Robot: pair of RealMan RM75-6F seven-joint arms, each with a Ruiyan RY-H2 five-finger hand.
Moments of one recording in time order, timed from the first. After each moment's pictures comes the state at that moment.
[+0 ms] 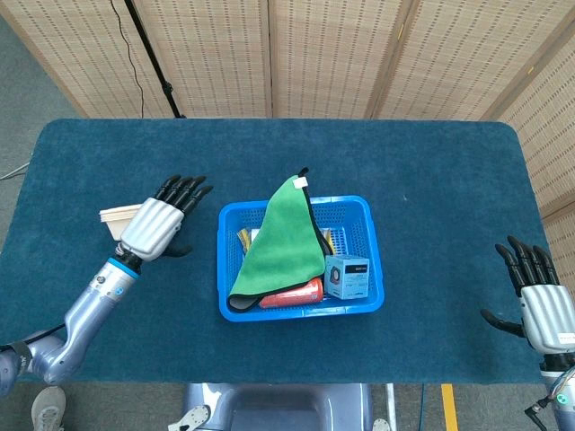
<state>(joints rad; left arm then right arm) -0.71 -1.27 -0.21 -1.65 1.35 1.03 0.21 0.11 -1.09 0.08 -1.57 -1.56 1.52 0.12</state>
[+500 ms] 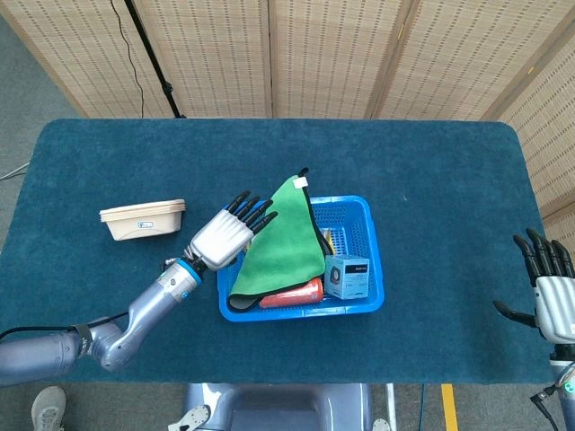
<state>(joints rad) -0.93 -1.45 -0.21 -1.59 1.18 0.85 0.64 0.13 -1.09 0.12 -1.54 -1.46 1.47 0.13</state>
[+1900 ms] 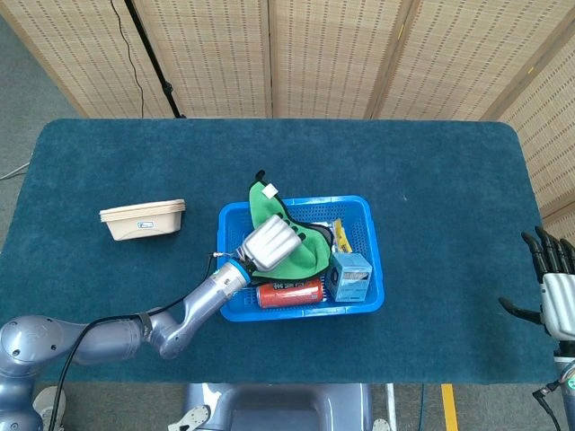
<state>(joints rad) -1.11 -1.68 -0.18 -1.35 1.17 0.91 0.64 0.13 -1.08 0.14 -1.56 -1.43 1.46 0.12</state>
